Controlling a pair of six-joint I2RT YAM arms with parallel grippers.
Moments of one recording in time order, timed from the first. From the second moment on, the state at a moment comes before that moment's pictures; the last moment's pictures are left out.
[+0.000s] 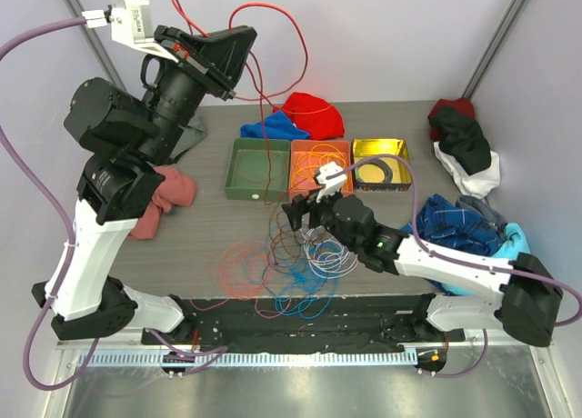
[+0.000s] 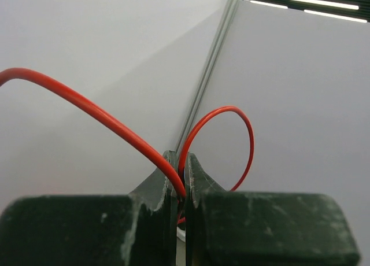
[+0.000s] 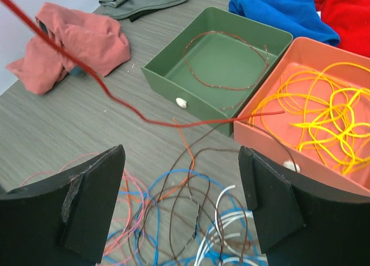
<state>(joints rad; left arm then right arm) -0.80 1.35 2.13 -0.27 -0.16 -0.28 0.99 1.16 0.73 0.26 0.35 0.24</state>
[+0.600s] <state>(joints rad) -0.80 1.38 2.14 -0.30 -0.16 -0.26 0.99 1.41 0.85 0.54 0.29 0.20</state>
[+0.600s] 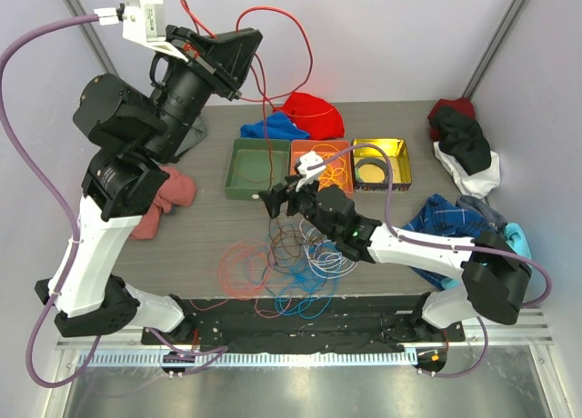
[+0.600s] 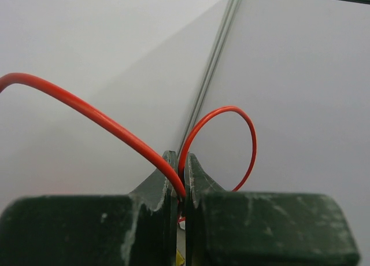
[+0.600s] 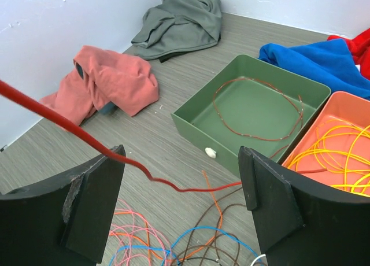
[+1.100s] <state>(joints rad) -0.80 1.38 2.15 -0.30 -0.15 -0.26 0.98 1.39 0.89 0.46 0.28 0.19</state>
